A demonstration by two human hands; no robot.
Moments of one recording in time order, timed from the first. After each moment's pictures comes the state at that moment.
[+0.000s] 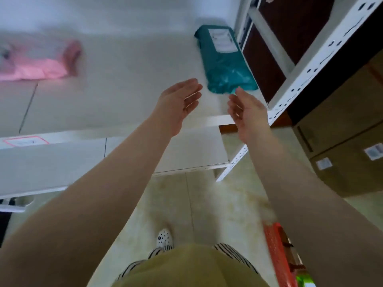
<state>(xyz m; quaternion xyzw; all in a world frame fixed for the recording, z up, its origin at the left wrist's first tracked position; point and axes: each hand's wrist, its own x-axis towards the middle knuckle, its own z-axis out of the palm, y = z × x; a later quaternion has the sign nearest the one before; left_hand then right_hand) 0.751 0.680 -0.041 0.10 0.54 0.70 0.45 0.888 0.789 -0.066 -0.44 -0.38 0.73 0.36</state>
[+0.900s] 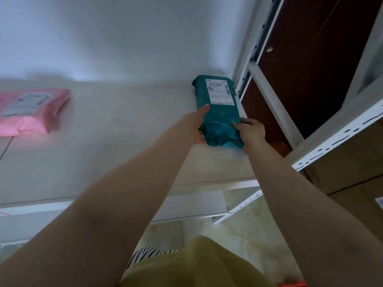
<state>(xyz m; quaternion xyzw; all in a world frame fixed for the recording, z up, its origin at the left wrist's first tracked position) 0.693 0.841 -0.015 0.00 0.59 0.60 0.54 0.796 0.957 -0.083 -0.56 -0.51 0.58 0.30</state>
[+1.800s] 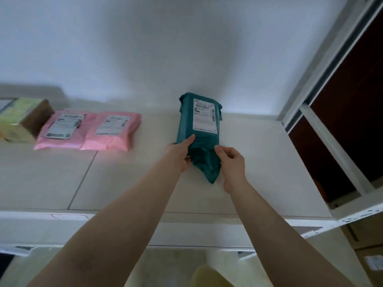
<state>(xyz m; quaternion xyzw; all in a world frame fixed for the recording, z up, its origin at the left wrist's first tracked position) 0.552 0.711 -0.036 -0.11 0.57 0.72 0.39 0.661 0.787 -0.068 -0.42 -0.52 0.68 0.30</state>
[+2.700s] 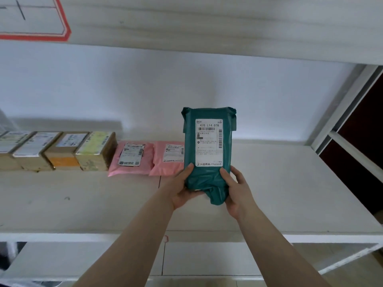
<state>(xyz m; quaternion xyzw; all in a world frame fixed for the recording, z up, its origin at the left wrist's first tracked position) 0.449 0.515 -0.034 0.01 0.40 0.74 0.53 0.575 0.618 -0.031 -0.36 -0.38 0.81 0.28</state>
